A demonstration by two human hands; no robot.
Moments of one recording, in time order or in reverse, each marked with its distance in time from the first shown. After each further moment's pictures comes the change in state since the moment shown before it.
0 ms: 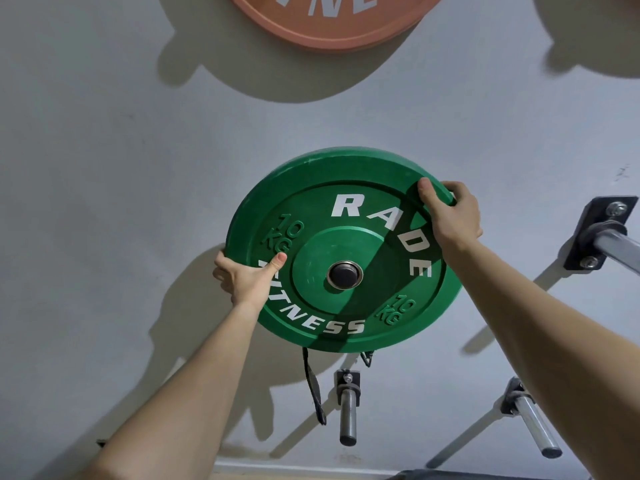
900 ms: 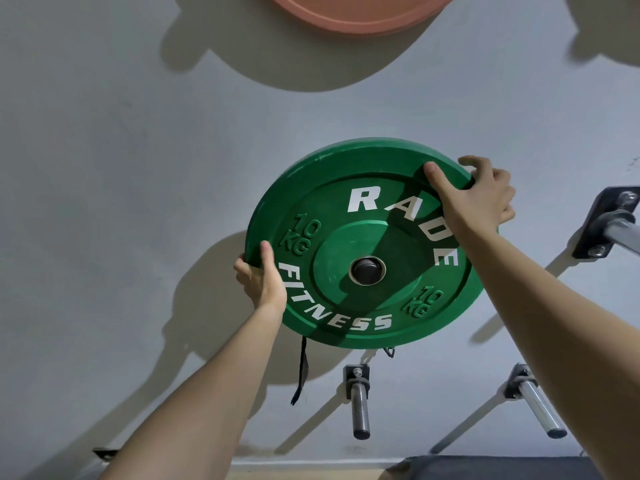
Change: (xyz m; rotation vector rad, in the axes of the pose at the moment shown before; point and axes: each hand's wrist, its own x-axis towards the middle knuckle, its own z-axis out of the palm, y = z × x) left_hand 0.016 -0.016 0.011 -0.175 0.017 -0.170; right_hand -0.010 -0.028 0.018 -0.280 0.152 -0.088
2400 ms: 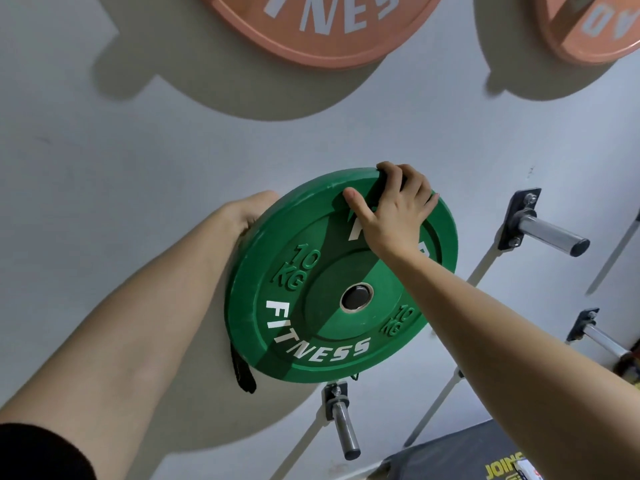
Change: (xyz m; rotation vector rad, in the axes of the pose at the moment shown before) left_hand 0.096 0.178 0.064 0.728 -1.188 0.400; right_hand -0.049 -0.070 0.056 -0.273 0.187 -0.300
